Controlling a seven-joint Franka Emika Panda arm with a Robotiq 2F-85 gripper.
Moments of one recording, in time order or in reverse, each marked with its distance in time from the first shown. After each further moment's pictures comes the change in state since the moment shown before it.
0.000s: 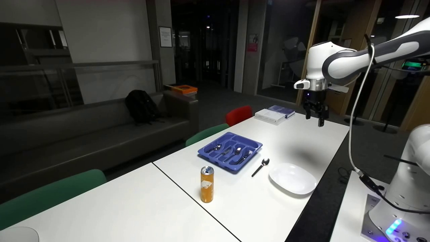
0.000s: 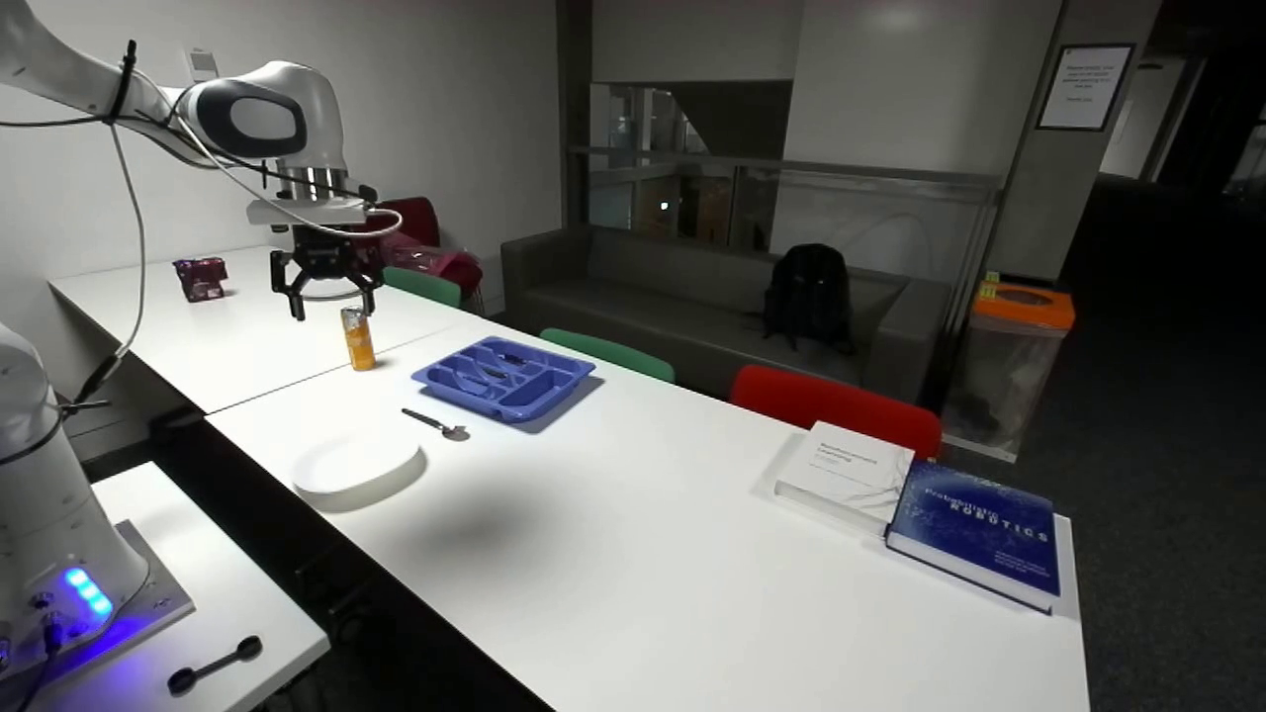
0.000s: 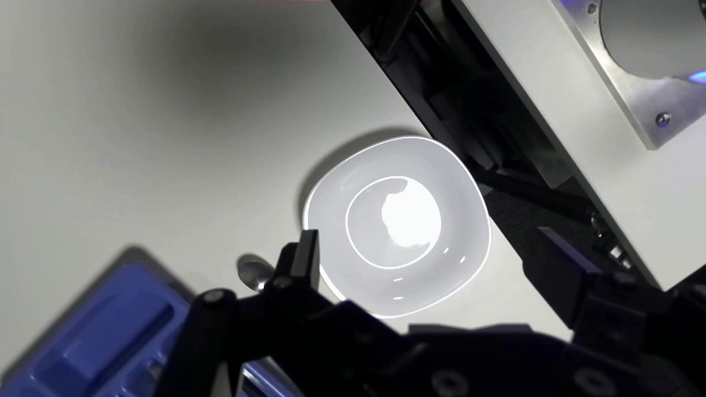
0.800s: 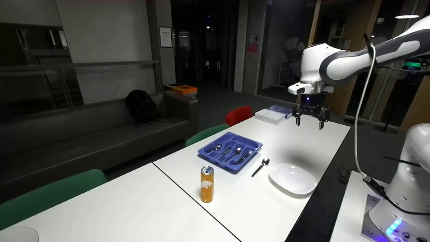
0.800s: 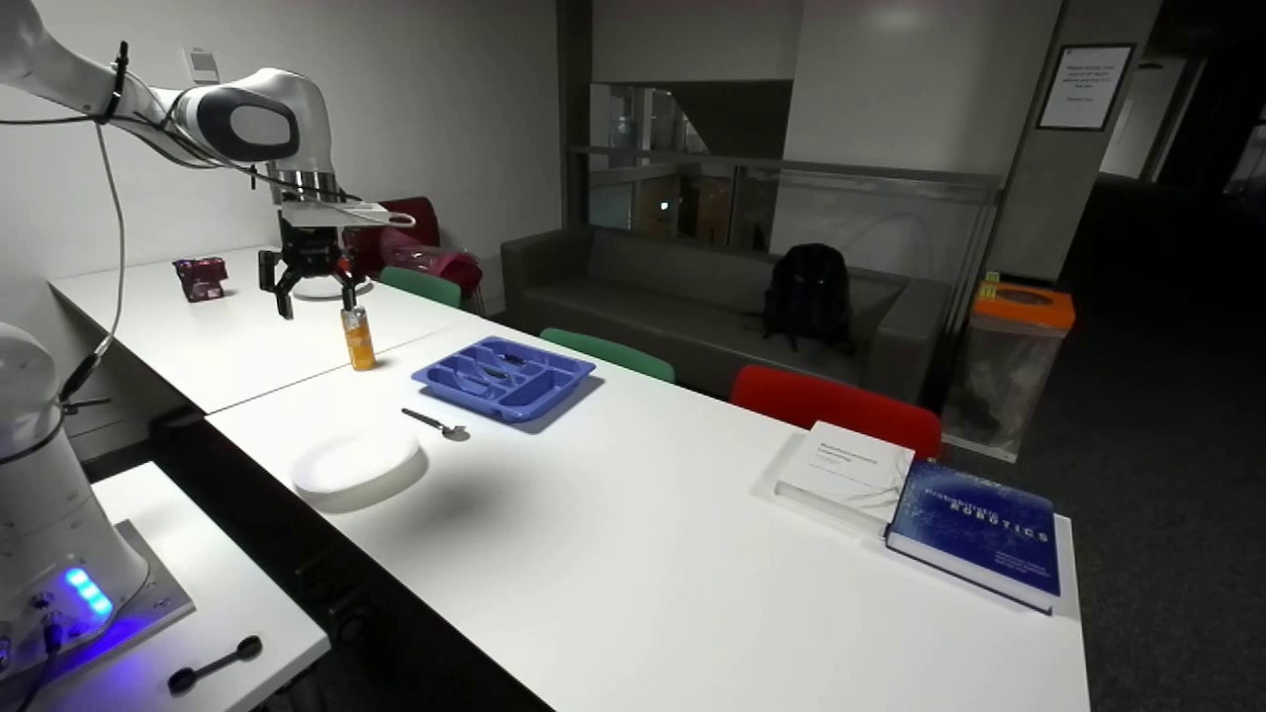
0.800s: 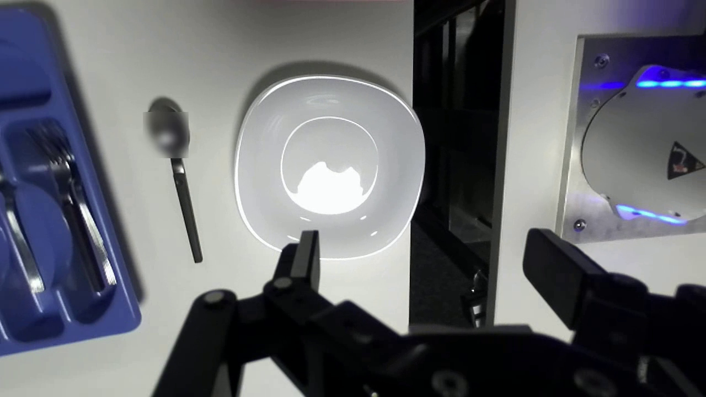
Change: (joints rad) arm 0.101 0.019 0.012 0.001 0.065 0.002 -0.550
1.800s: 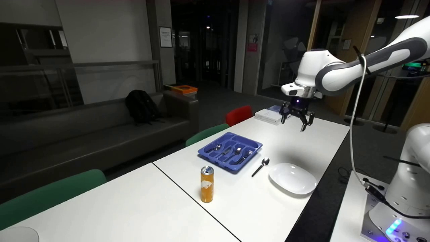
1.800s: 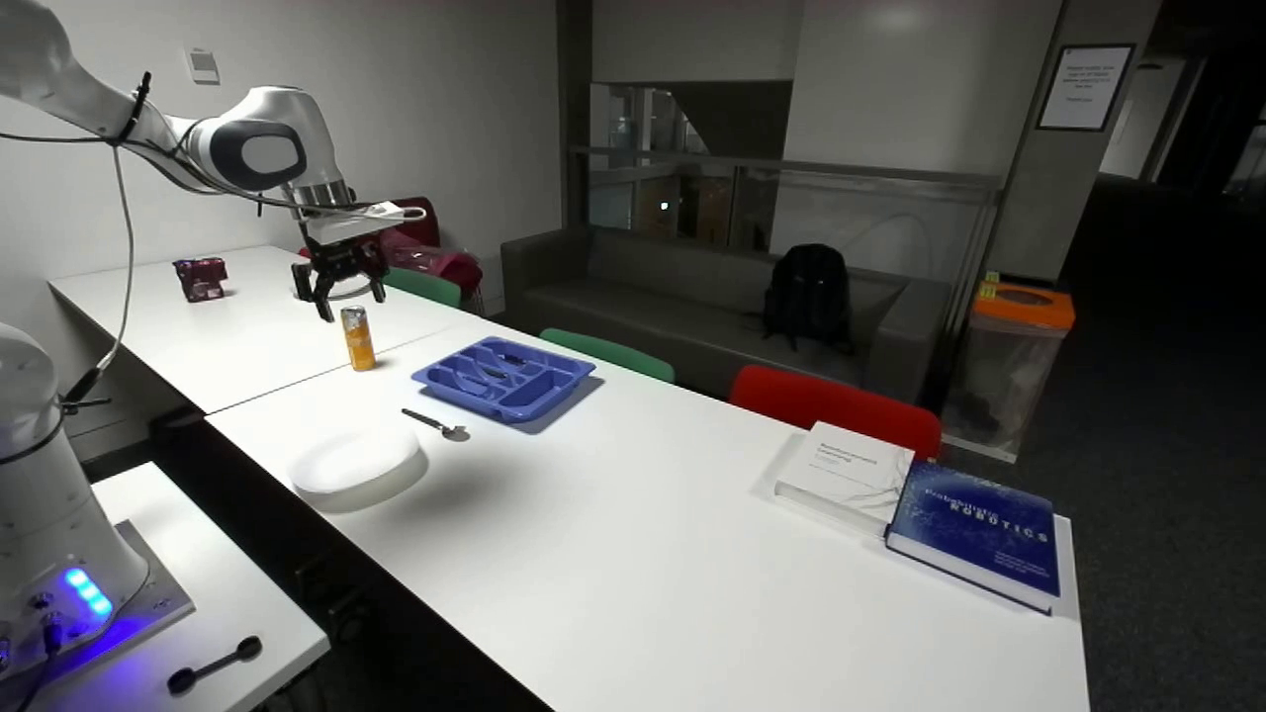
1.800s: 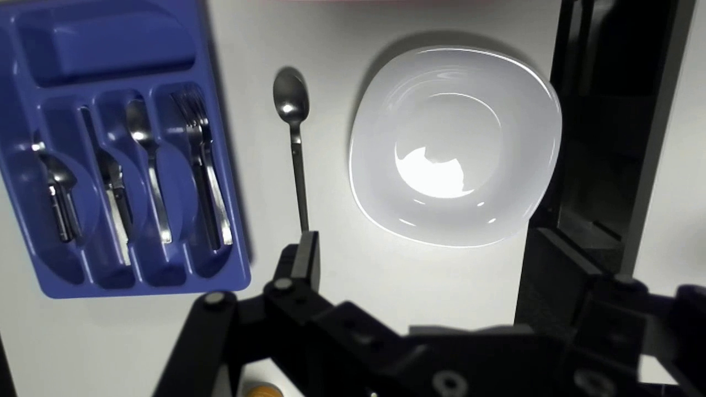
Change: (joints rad) arm -0.012 0.063 0.022 -0.050 0.006 0.342 0.003
